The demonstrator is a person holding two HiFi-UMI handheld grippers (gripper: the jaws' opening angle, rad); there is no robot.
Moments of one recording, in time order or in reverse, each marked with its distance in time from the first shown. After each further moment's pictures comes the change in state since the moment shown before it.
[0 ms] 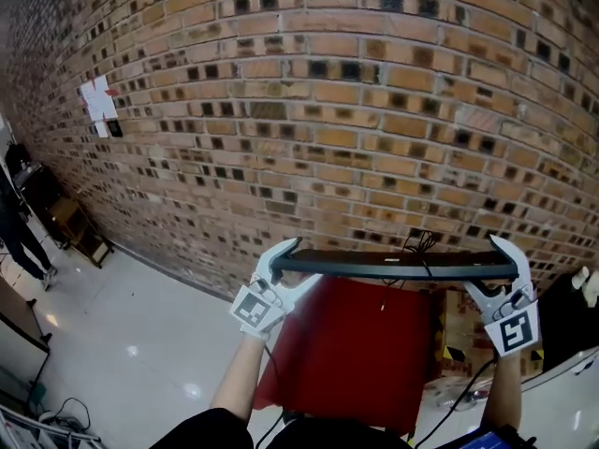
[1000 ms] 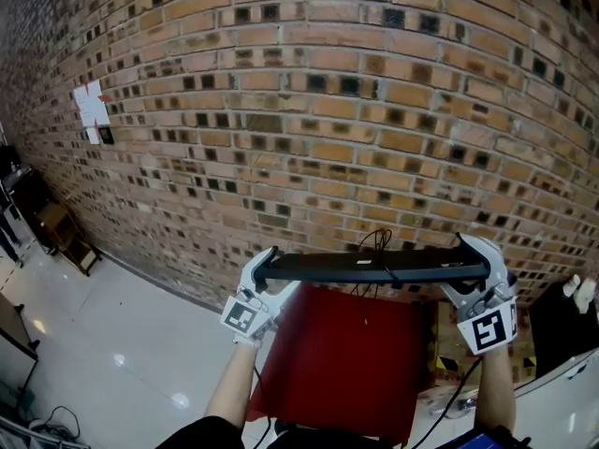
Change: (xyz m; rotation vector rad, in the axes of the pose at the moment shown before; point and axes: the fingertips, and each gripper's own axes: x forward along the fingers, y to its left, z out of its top) left arm -0.023 0.048 -0.032 -0.066 -0.003 0.157; right arm 0.052 0.002 0.038 -0.133 -0.047 -0.013
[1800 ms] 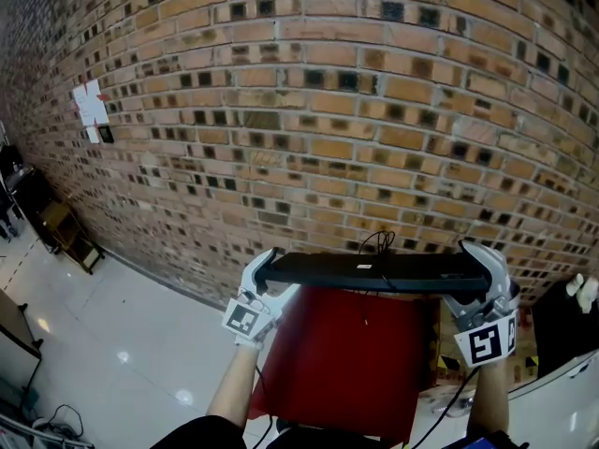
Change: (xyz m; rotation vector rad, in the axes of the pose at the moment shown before) left arm 0.003 -0.004 -0.011 0.019 0.030 0.016; right arm -0.007 0.007 0.001 -0.039 0.021 -0.023
